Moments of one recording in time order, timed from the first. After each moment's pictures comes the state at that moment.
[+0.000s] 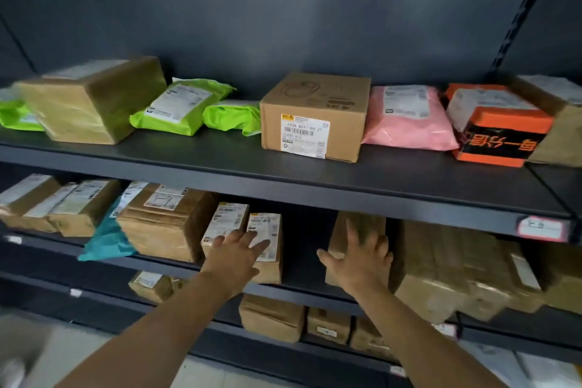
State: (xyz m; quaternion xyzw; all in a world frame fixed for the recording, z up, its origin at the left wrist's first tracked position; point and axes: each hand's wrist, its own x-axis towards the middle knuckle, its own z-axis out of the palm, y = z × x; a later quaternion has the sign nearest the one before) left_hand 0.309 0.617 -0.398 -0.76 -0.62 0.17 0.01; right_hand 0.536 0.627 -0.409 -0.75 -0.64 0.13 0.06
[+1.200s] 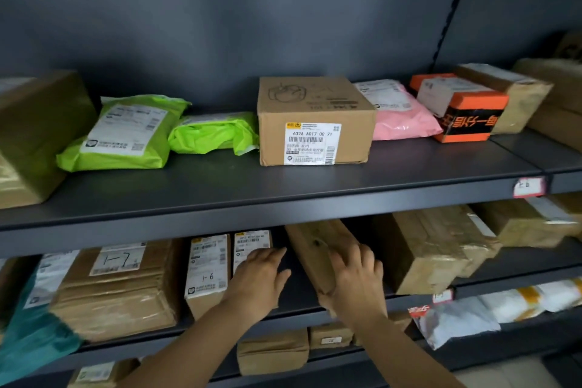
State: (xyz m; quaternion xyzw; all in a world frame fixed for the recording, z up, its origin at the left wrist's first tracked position) left_hand 0.296 0.672 -0.426 -0.86 -0.49 -0.07 -0.14; right_hand 0.474 0.612 -0.444 -0.78 -0.62 -0.05 0.07
